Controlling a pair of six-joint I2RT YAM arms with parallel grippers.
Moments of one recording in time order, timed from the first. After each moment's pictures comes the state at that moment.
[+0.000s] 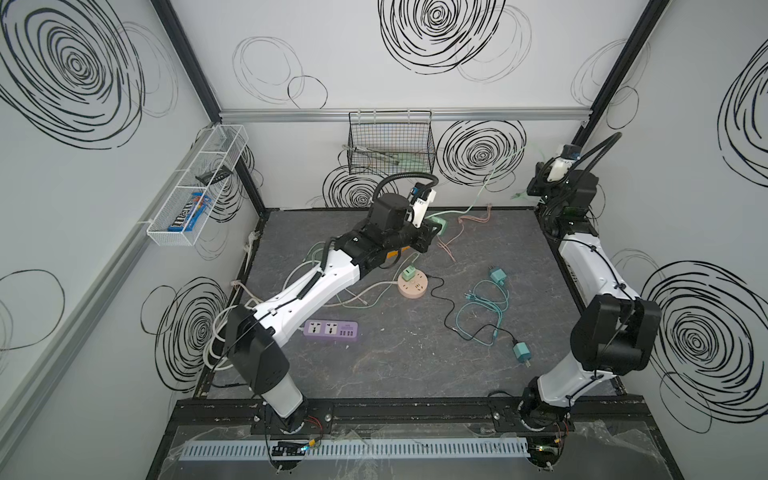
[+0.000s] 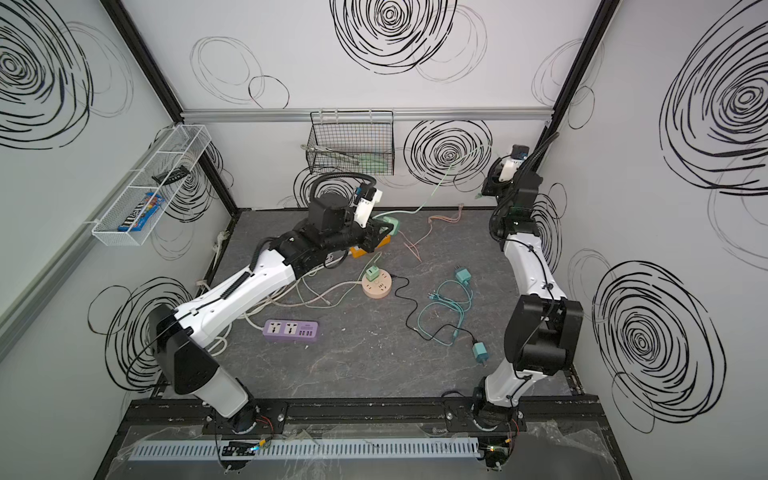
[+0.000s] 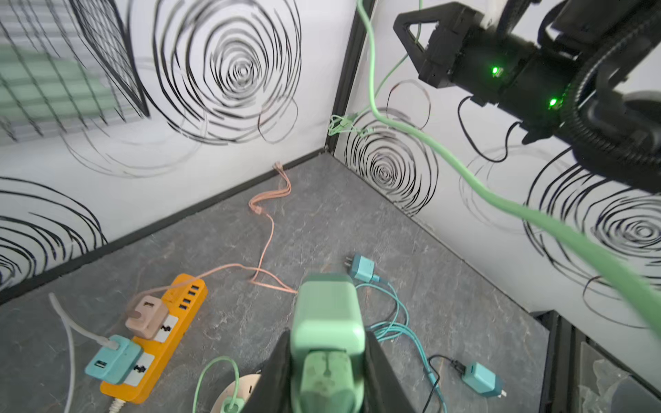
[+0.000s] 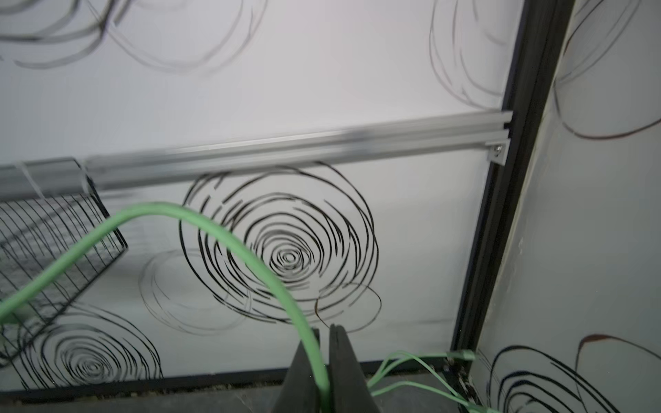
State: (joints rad) left arm -0.69 1.69 1.61 -0.33 0.18 -0.16; right arm -0.12 1.68 1.42 0.24 -0.12 0.10
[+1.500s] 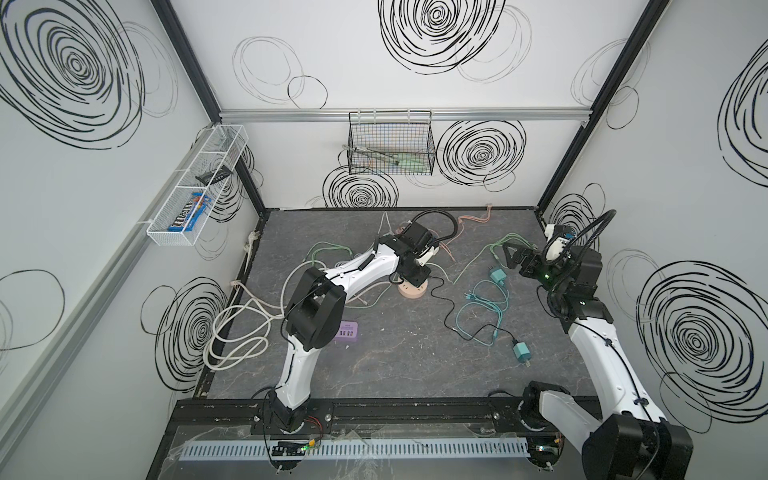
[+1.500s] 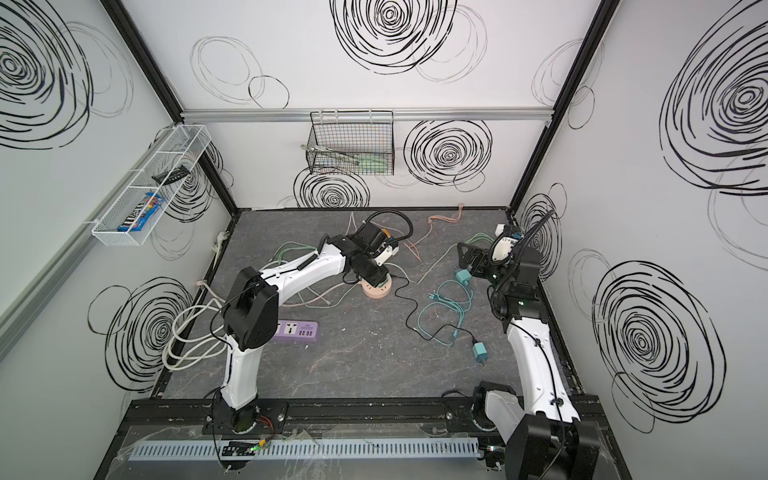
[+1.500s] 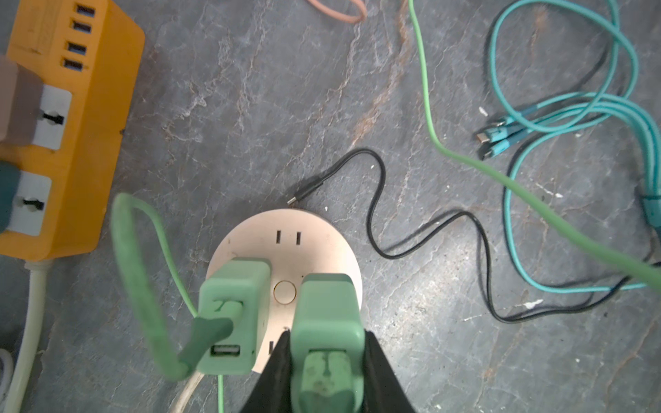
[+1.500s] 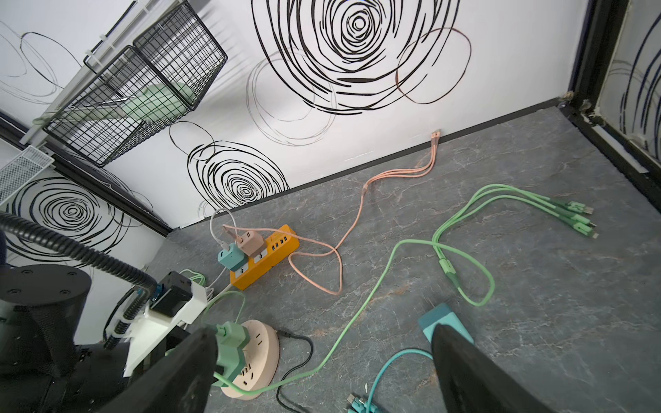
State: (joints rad) left arm -0.67 2.08 1.72 -0.76 0.10 0.05; right arm -0.16 0.99 0.74 -0.07 -0.45 0.36
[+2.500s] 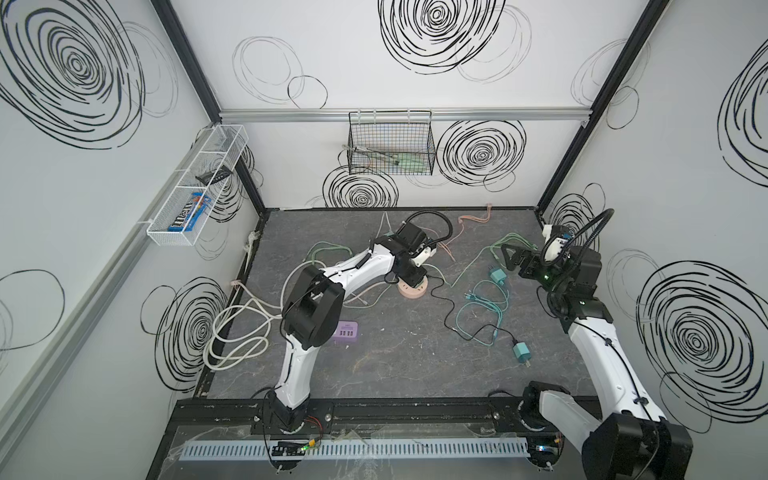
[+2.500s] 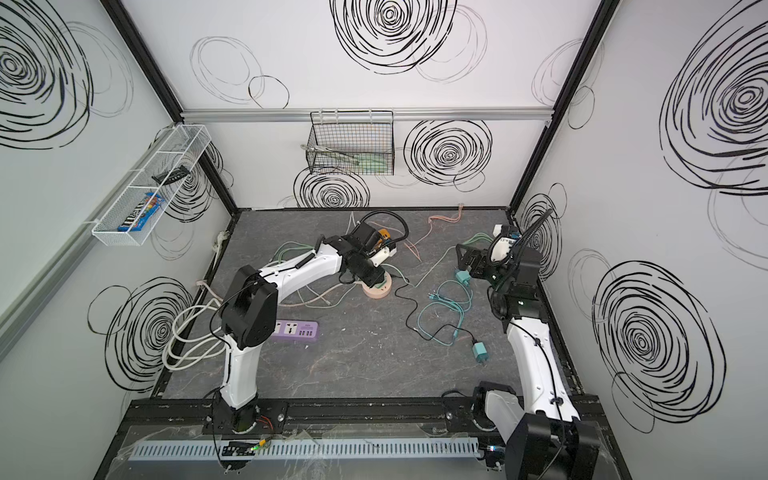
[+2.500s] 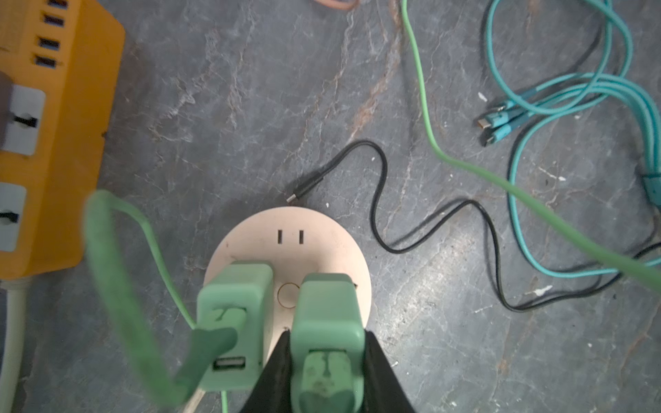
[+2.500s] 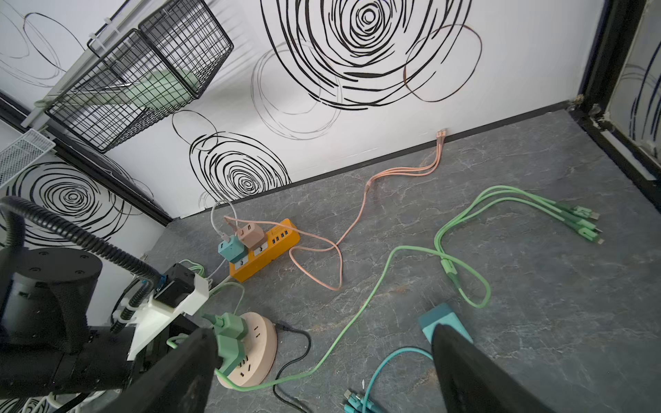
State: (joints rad) left arm -0.65 2.07 1.68 -0.73 0.17 0.11; right arm -0.16 1.00 0.74 -0.08 -0.47 0.32
